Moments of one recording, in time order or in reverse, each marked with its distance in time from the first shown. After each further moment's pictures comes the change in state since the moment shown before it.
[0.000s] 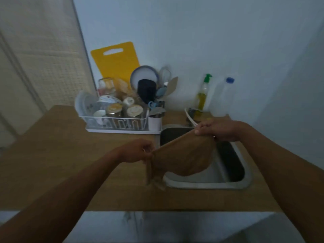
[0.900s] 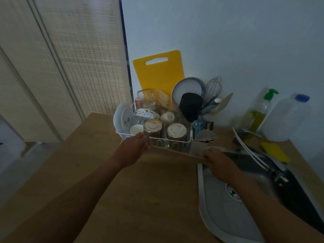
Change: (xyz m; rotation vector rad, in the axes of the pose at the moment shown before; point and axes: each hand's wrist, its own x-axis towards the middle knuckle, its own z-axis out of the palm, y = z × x) left_hand -0.005 -0.168 -0.112 0.334 0.497 -0.040; right_hand 0.211 0.008 0.098 -0.701 0.400 -0.470
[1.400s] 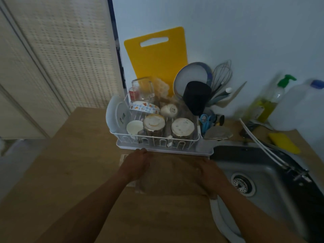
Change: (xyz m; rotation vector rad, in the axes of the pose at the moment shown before) left_hand 0.005 -0.068 0.093 0.125 -0.339 -0.094; right_hand 0.024 -0.018 0.099 0.022 -0.127 0.311
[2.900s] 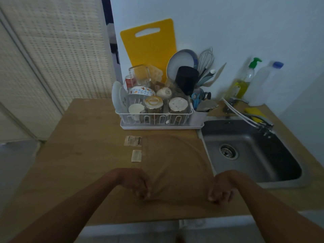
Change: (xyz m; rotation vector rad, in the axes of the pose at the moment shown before) left_hand -0.135 0.008 -0.022 -0.546 -0.921 0.137; right_hand -0.142 -0.046 -0.025 0.145 -1.138 0.568
